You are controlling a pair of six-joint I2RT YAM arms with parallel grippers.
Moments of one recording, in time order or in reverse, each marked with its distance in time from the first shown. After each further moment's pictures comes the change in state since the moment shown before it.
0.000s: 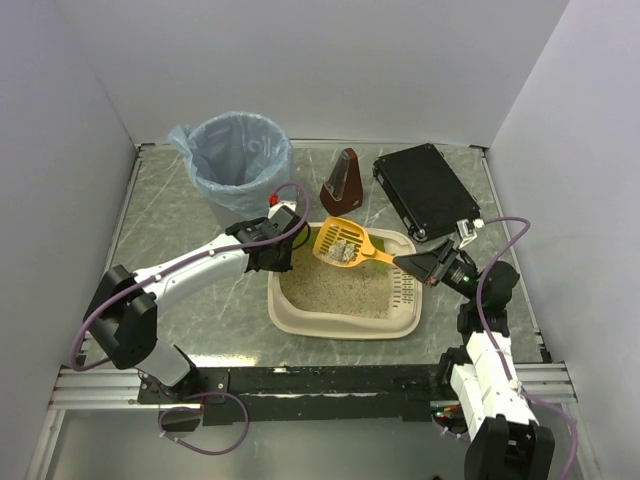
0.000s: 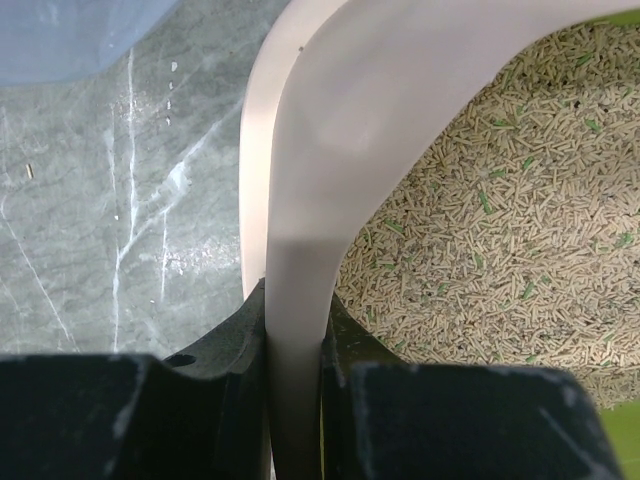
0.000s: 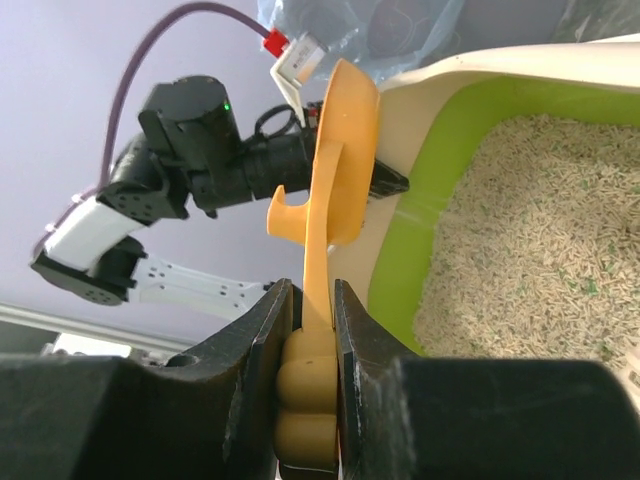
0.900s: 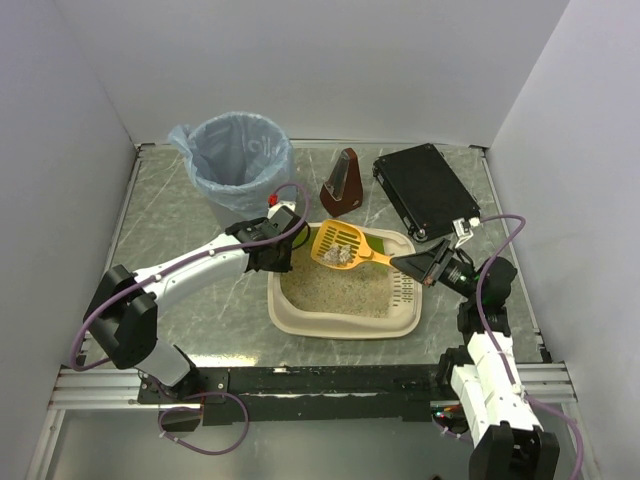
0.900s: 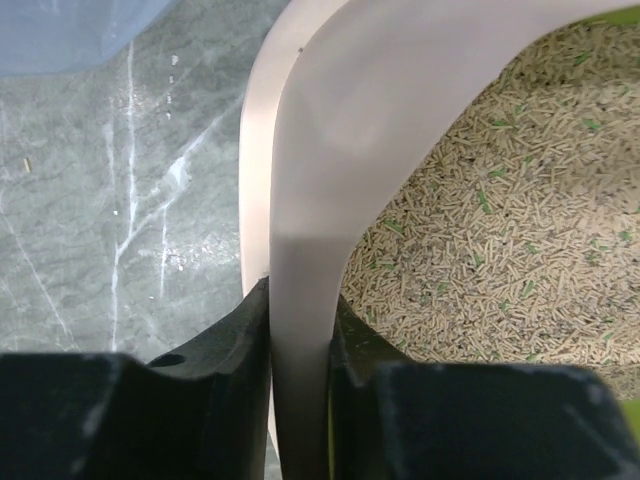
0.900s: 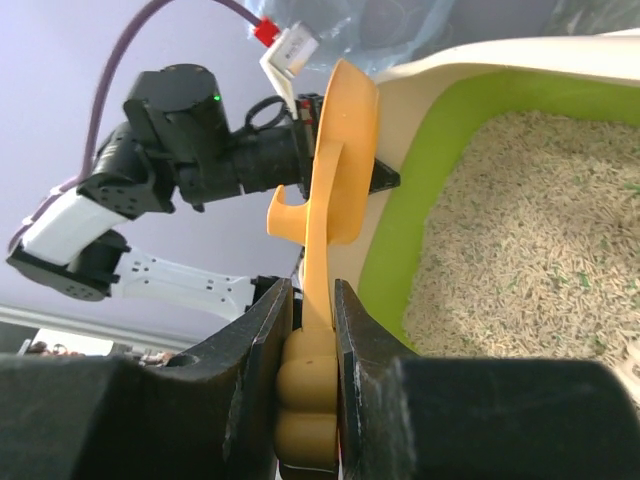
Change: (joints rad) left arm 0.000 0.001 0.000 -0.010 -0.001 -0.009; right arm 0.048 -0.029 0.039 -0.140 0.034 -0.097
